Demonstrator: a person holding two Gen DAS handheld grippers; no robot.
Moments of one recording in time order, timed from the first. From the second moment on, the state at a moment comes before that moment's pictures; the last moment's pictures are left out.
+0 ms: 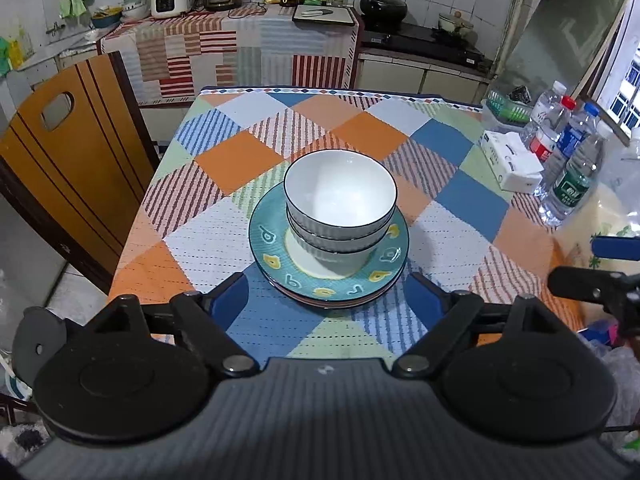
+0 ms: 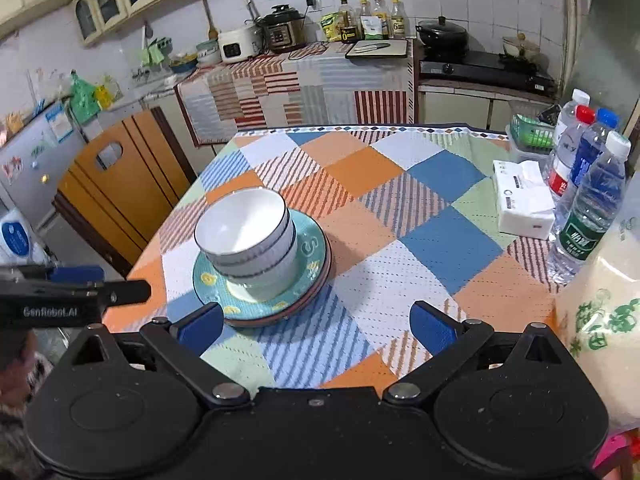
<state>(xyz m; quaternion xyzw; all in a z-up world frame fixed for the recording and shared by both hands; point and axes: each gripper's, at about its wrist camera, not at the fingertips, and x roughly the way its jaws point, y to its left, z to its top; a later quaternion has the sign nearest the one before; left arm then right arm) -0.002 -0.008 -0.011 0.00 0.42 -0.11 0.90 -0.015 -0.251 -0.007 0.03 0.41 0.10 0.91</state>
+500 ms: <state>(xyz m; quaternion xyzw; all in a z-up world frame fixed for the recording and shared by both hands) -0.027 -0.010 -0.011 0.01 0.37 -0.11 0.92 -0.048 -0.238 -0.017 -0.05 0.36 0.04 0.93</state>
